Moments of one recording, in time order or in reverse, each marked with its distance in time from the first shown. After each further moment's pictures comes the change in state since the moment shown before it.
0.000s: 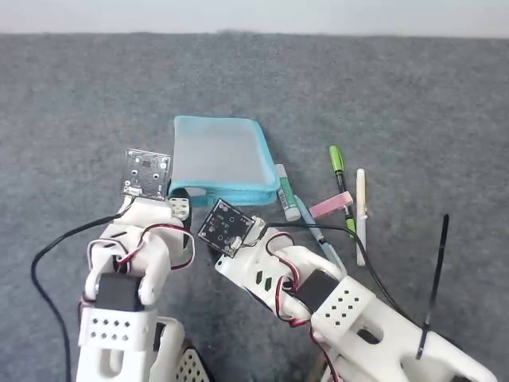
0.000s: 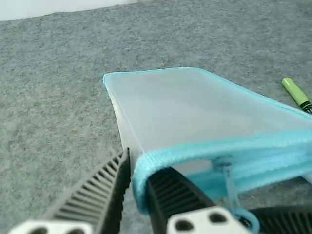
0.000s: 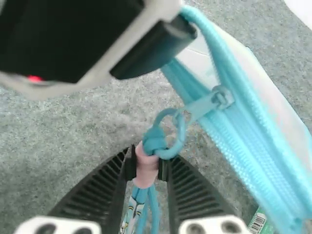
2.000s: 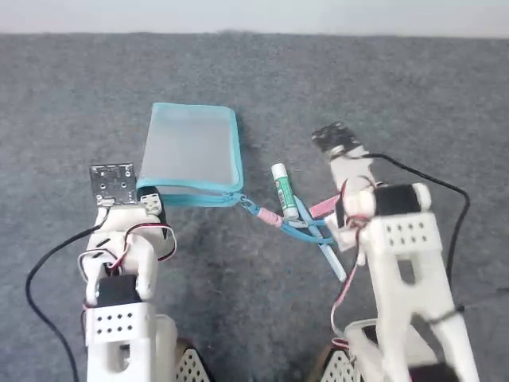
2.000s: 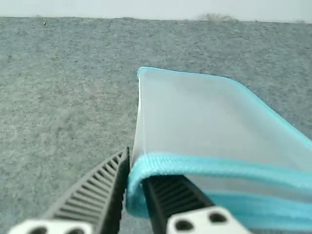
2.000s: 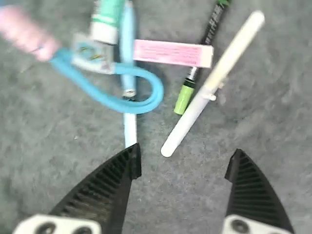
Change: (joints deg) left arm -13.0 0.0 14.9 -21.6 1.5; right arm 43.6 17.2 -34.5 61.5 5.5
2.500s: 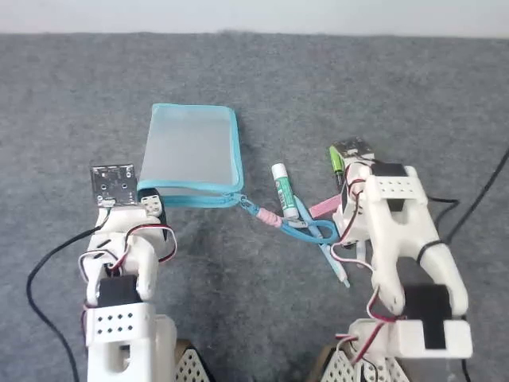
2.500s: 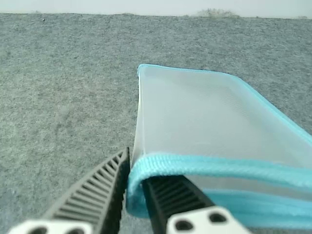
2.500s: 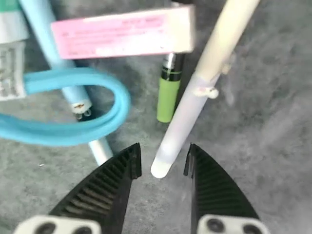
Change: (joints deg) left arm 0.0 0.0 0.7 0.0 0.0; right arm 6.1 26.1 0.0 -11.0 -4.6
